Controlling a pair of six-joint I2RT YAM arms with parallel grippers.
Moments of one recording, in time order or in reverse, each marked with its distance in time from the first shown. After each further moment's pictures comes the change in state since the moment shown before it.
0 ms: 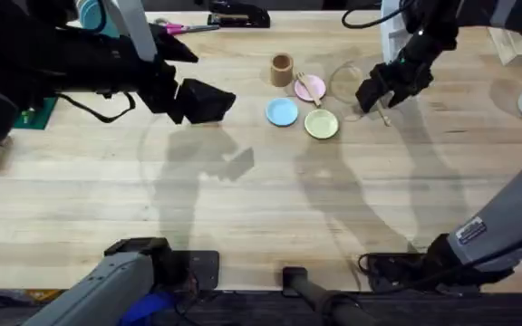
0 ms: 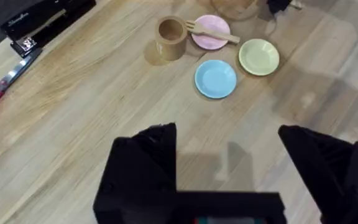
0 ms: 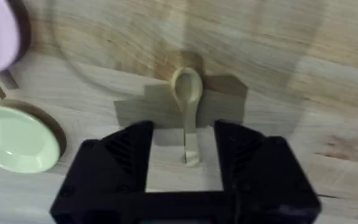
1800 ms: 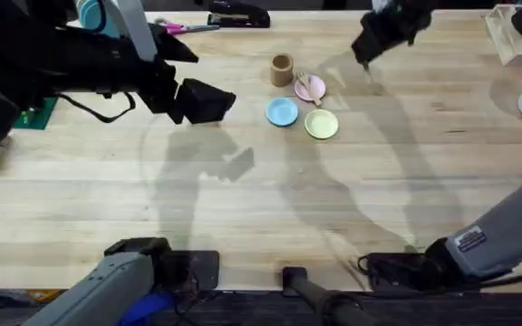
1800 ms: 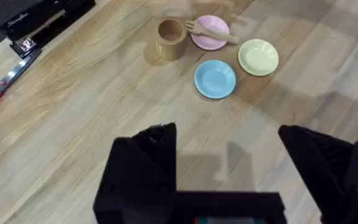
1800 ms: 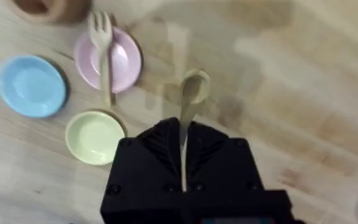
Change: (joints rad) left arm 0.000 0.000 0.000 0.000 0.003 0.000; right arm 0.150 -0.095 0.253 -0.083 -0.002 -0.081
